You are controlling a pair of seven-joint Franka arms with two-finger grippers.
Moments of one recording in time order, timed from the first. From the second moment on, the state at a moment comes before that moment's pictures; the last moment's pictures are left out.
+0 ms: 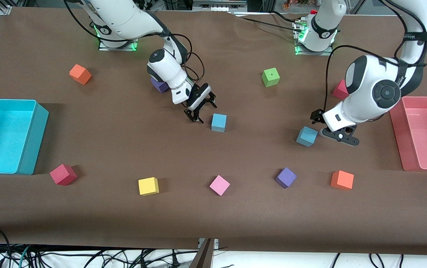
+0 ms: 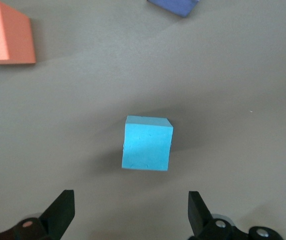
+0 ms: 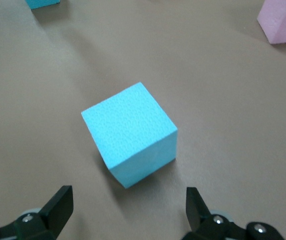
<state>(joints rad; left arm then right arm) -0.07 0.23 -0.08 -2.05 -0.02 2.16 0.21 0.56 0.66 0.23 -2.20 -0.14 3.51 -0.03</state>
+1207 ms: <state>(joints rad) -0.09 0.38 -0.08 -2.19 -0.02 2.54 0.24 0.57 0.73 0.23 -2.11 -0.14 3.51 -0.08</state>
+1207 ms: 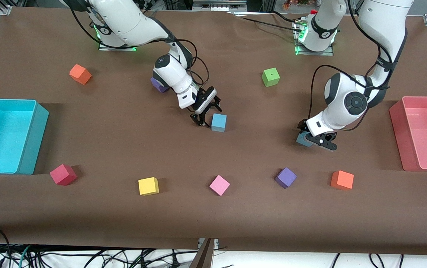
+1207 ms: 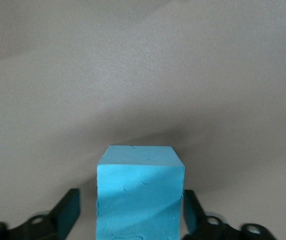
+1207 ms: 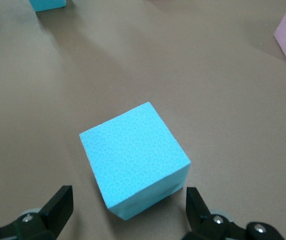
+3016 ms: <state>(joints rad) -0.09 0.32 -0.37 -1.94 -0.02 2.27 -0.19 0.57 0.76 0.22 -2.11 -0.14 3.51 -0.19</state>
